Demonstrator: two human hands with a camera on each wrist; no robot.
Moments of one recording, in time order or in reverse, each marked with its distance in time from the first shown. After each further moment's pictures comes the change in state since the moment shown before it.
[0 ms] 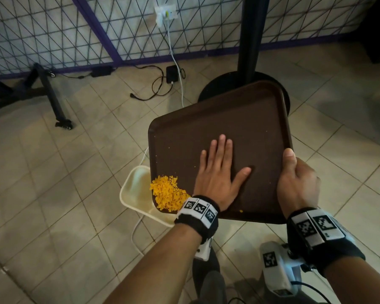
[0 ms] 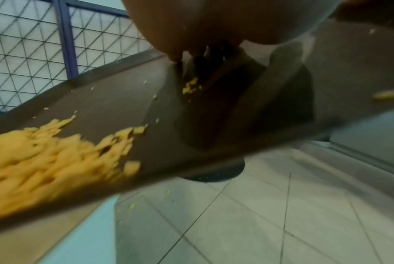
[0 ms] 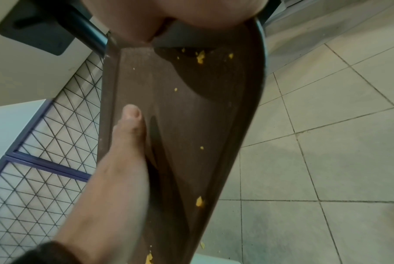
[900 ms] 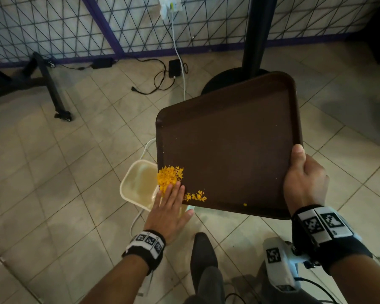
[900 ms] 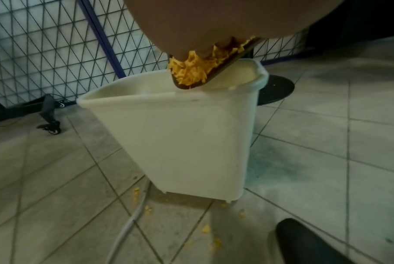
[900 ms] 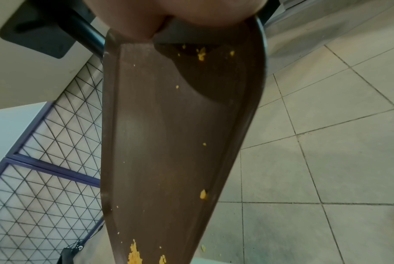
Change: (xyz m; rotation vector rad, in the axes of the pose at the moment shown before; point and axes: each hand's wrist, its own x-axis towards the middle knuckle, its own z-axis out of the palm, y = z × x) left_hand -0.114 -0.128 0.044 0.230 -0.412 -0.169; right_hand 0.002 -0.001 -0.004 0.008 0.039 -0.011
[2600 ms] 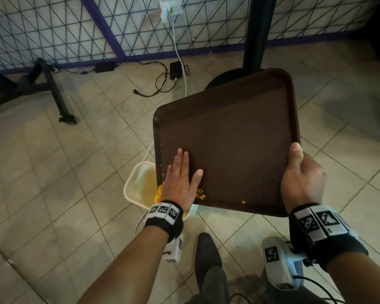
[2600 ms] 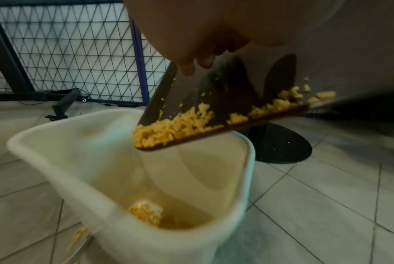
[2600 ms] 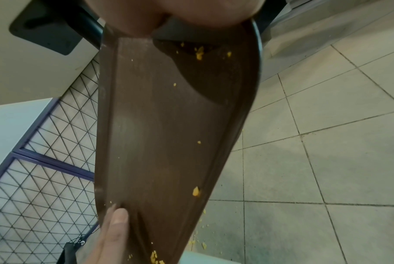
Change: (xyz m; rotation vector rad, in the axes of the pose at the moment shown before) left_hand 0.047 0.027 -0.065 -0.376 0.339 -0.058; right_hand -0.005 -0.003 0.007 0.008 0.006 -0.049
